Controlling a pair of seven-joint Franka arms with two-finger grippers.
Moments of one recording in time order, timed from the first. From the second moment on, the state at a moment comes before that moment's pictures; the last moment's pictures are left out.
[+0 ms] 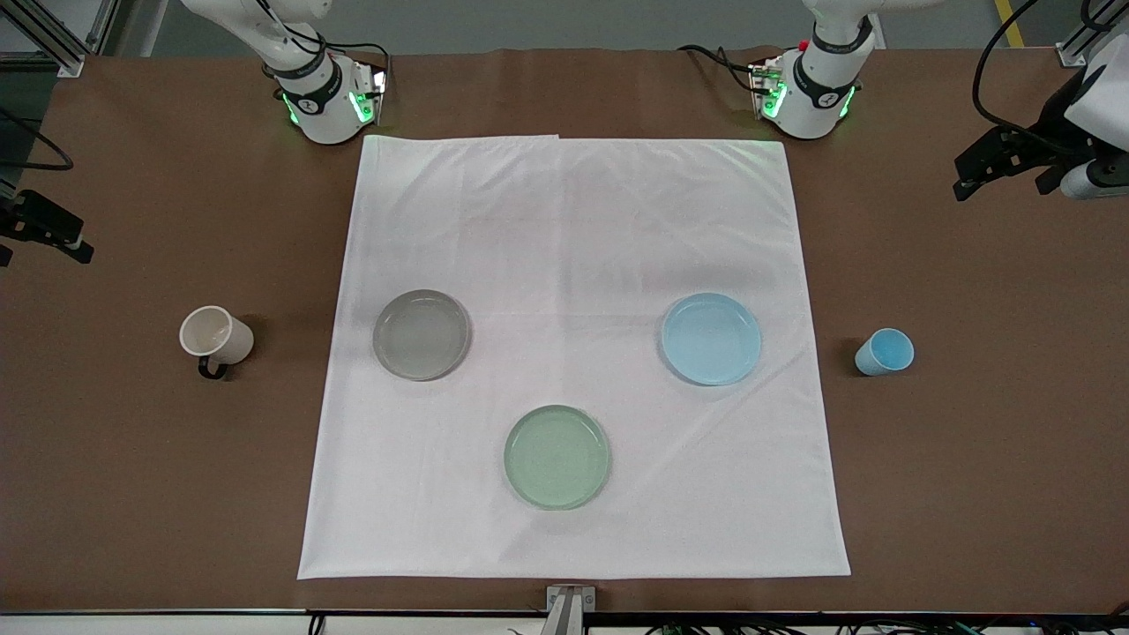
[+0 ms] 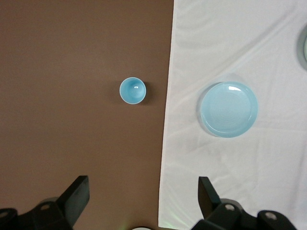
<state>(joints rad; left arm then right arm) 0.00 -0.13 -0.09 -1.66 0.02 1.53 -0.13 -0.06 -0.01 -0.06 -1.57 0.02 1.66 -0.14</state>
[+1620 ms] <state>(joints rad) 0.17 0.31 -0.06 -2.06 0.10 2.37 -0.11 -0.07 0.17 -0.07 -1.57 0.00 1.70 -0.14</state>
